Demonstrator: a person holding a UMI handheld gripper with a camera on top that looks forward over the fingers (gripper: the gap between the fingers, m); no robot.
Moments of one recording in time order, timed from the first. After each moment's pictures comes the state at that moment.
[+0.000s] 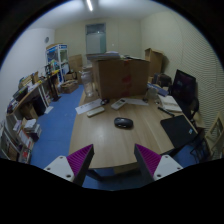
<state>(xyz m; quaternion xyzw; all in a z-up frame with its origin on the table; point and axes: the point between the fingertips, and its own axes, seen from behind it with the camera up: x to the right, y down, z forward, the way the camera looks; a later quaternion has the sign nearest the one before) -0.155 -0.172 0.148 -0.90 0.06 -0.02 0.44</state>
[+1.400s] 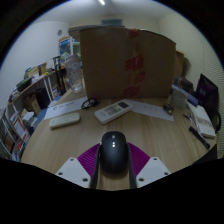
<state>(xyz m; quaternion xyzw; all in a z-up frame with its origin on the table) -0.055 0.107 -0.013 -0.90 -0.04 0.03 0.44</state>
